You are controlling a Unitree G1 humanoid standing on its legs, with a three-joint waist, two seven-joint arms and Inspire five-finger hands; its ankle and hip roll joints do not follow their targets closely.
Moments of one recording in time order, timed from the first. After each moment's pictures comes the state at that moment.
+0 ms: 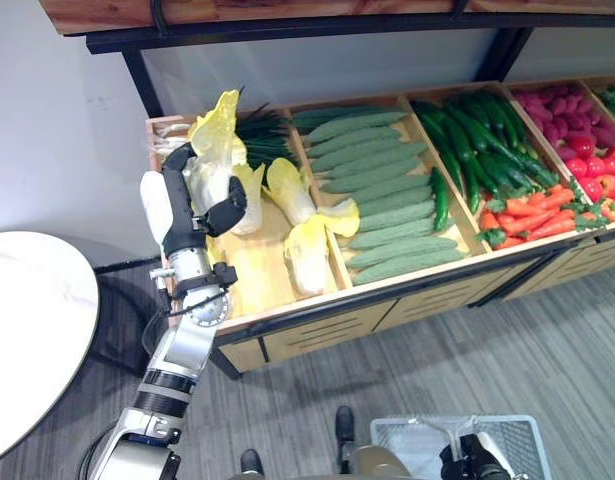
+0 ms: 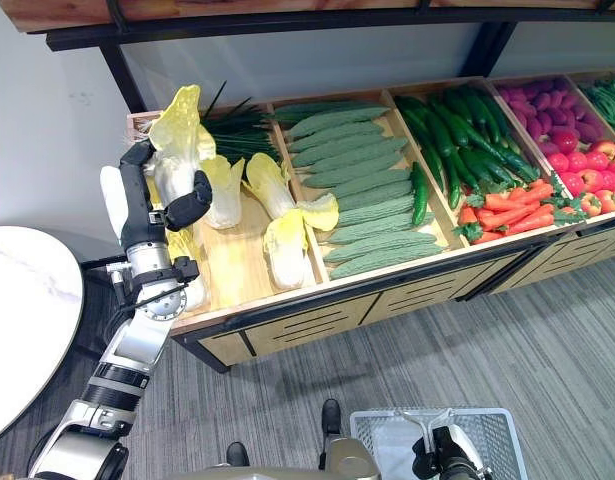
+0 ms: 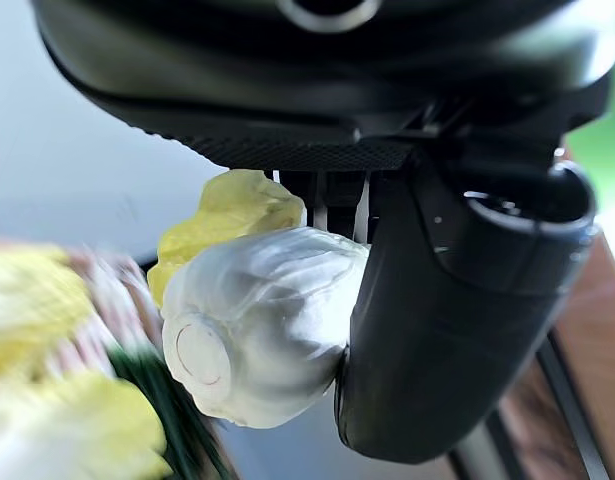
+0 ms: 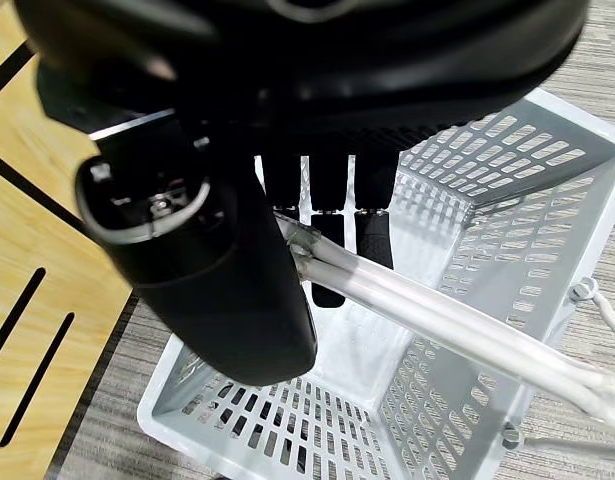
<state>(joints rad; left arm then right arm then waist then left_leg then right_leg) -0.32 0.37 -0.18 0.07 0.23 -0.15 0.60 0.05 -0.36 0.24 1.25 -0.16 -0.15 -0.24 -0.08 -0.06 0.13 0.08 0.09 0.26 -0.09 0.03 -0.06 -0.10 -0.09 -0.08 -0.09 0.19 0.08</state>
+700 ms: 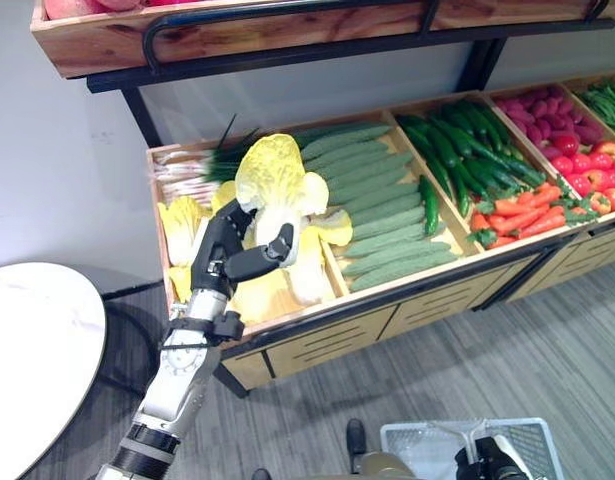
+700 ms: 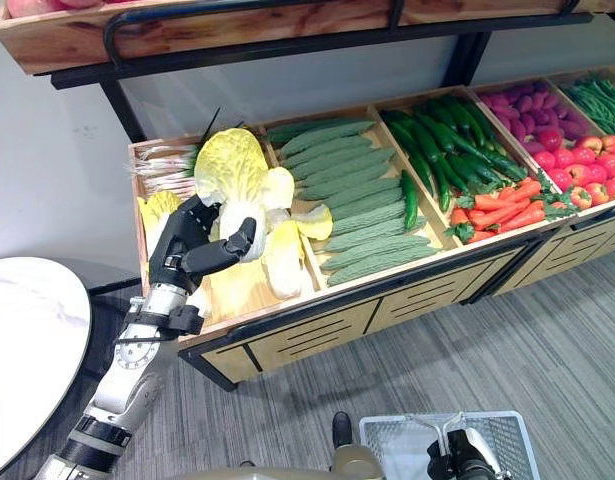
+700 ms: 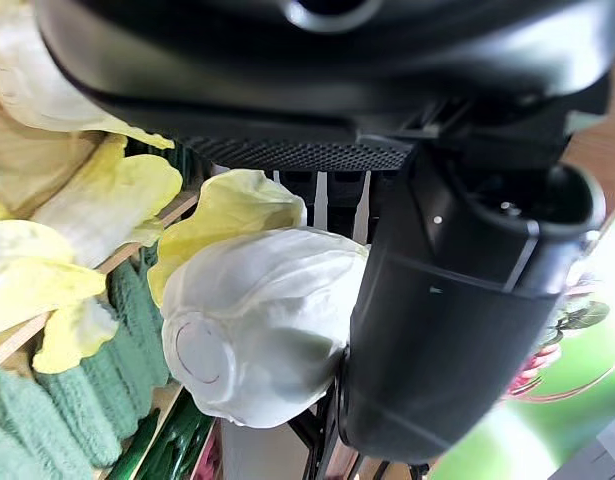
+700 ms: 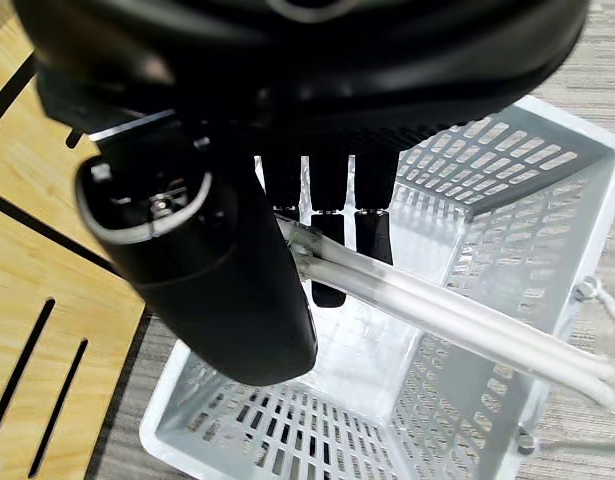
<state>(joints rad) -0.07 0.42 -0.24 -0.04 -0.50 -0.30 0.06 0.08 -0.42 0.16 1.22 -0.16 -0.15 -0.18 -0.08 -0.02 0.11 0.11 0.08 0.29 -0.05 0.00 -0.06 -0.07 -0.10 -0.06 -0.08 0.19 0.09</state>
